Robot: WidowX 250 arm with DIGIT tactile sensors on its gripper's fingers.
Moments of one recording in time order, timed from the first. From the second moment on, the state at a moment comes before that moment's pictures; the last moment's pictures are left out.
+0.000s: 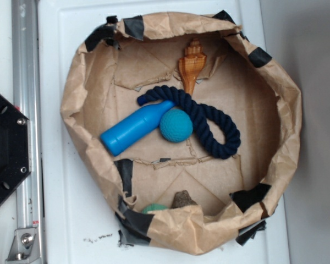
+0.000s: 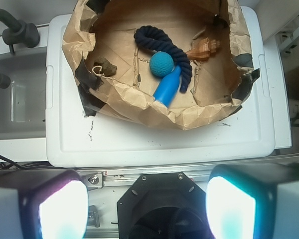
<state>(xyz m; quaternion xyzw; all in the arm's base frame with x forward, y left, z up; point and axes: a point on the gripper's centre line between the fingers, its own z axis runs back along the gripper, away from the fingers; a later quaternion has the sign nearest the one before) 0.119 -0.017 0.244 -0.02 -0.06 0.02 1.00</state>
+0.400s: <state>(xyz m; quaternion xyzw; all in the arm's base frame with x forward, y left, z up) 0.119 -0.017 0.240 -0.02 -0.06 0.02 1.00</state>
